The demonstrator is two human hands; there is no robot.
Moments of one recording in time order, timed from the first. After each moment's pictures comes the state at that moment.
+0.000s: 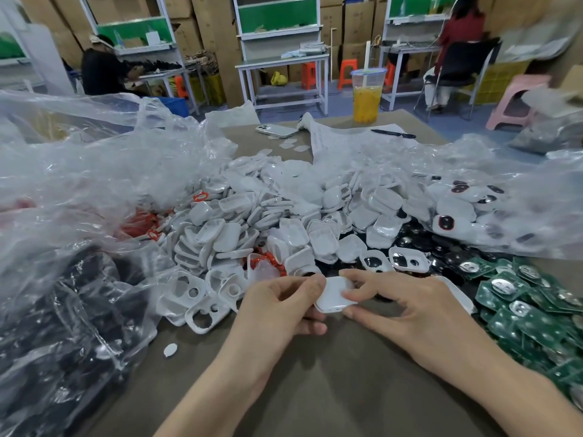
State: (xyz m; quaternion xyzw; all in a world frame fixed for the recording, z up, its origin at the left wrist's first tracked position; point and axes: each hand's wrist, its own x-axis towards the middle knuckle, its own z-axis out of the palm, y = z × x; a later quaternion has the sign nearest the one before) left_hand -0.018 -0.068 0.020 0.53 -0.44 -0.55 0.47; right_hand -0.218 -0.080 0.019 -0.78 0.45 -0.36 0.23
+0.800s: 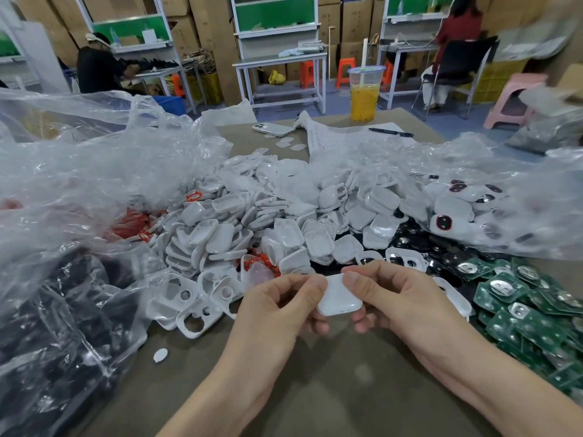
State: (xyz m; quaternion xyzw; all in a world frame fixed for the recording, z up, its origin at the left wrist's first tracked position) left_hand -0.027 -0.061 0.022 0.49 -0.47 -0.53 0.50; right_hand -0.202 -0.085 0.025 -0.46 0.42 -0.47 0.63
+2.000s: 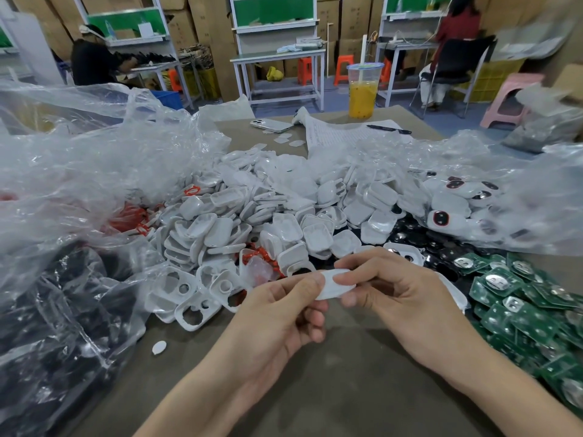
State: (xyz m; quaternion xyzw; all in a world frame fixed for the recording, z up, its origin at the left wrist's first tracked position) left_hand -0.030 -0.056 0.038 0.43 -0.35 -0.68 0.48; right_hand -0.209 -0.079 0.024 -0.68 0.41 -0.45 0.41
